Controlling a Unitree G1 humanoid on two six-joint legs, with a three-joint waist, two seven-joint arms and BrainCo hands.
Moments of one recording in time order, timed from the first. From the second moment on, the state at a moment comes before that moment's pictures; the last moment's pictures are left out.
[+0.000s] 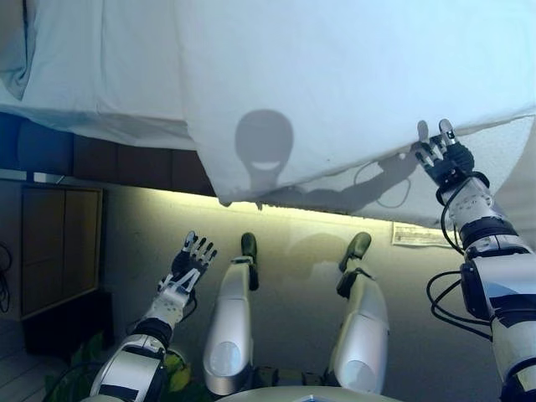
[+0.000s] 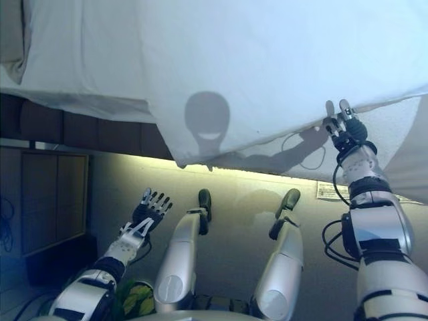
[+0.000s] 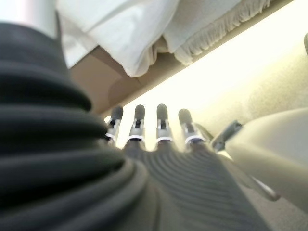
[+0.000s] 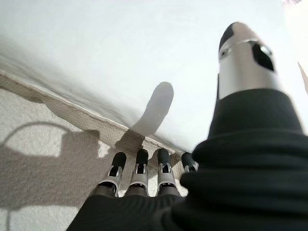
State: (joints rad) left arm -0.34 0.30 -0.18 1.00 -1.32 -0.02 -0.28; right arm -0.97 -0.67 0.13 1.26 1.20 0.06 0.11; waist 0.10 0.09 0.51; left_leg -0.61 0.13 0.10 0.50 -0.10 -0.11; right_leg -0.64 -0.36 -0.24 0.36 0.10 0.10
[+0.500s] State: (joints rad) left arm -0.24 0.29 -0.18 0.95 -1.35 -0.05 -0.31; right arm -1.06 -0.74 0.18 1.26 1.18 0.12 0.14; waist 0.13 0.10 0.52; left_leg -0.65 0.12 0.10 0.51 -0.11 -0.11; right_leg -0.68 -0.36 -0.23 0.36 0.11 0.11
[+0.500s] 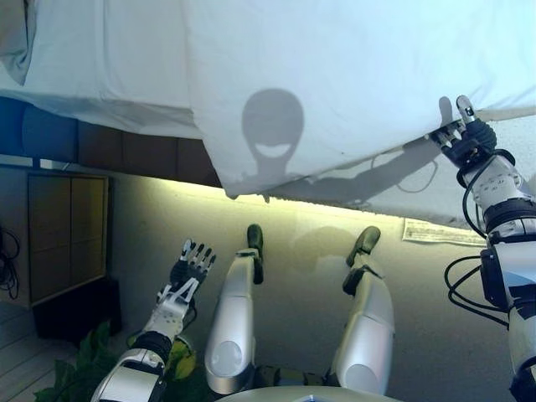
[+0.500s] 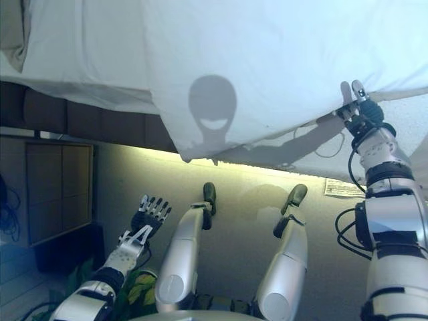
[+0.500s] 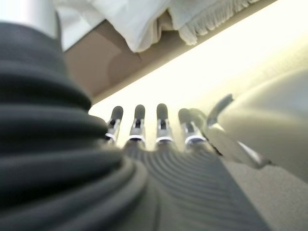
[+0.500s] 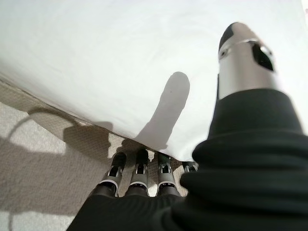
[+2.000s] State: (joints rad) left arm -0.33 0.46 -0.20 0.64 -1.38 -0.08 -0.34; right arm -1.10 -0.76 0.25 1.22 1.08 0.14 0.25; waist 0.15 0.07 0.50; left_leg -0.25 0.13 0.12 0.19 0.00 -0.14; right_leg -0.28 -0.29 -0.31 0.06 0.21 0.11
